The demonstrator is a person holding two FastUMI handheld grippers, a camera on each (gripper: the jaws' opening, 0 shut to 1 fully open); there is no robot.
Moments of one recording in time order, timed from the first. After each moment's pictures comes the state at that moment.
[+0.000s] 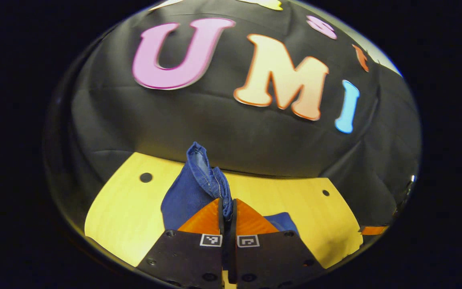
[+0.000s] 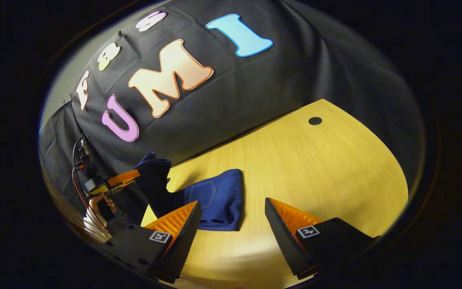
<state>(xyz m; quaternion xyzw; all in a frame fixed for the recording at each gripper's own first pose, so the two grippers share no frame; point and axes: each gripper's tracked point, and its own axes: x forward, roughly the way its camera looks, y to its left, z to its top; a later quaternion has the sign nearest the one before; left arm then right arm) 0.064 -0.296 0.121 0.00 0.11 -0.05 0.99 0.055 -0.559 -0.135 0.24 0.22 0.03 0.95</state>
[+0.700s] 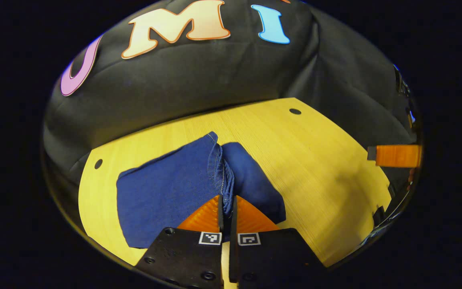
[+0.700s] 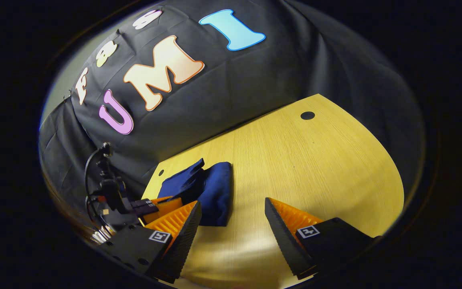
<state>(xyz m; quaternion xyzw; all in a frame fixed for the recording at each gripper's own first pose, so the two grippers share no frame) 0.039 -0.397 -0.069 0.18 0.26 -0.11 0.94 0.047 -0.586 -0.159 0.23 0.24 0.04 0.94</state>
